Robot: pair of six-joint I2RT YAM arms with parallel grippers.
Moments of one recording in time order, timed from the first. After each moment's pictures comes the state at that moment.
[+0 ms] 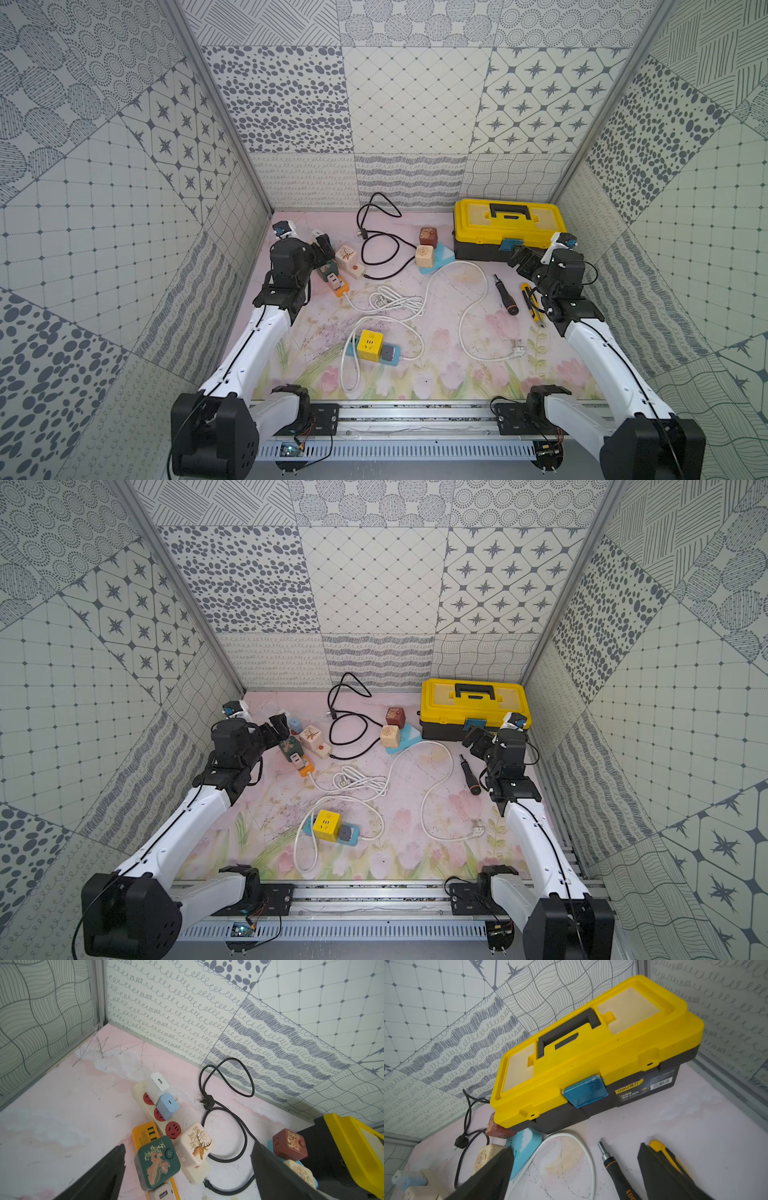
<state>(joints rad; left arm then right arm) -0.03 1.14 0.86 -0.07 -0.08 -0.47 0.01 1.03 0.75 -0.13 0.01 0.51</state>
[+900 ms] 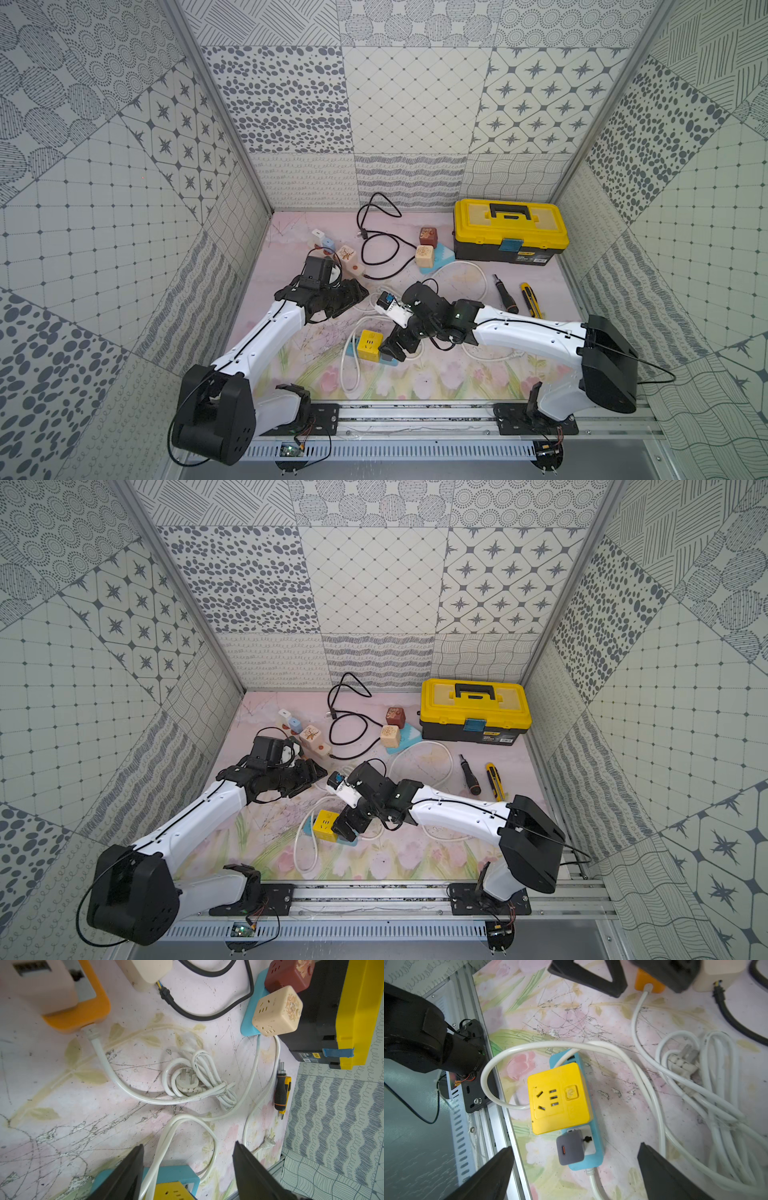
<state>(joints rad) -0.20 1.24 0.82 -0.52 0.41 -0.68 1.07 1.55 1.06 -0.36 -0.22 0.07</state>
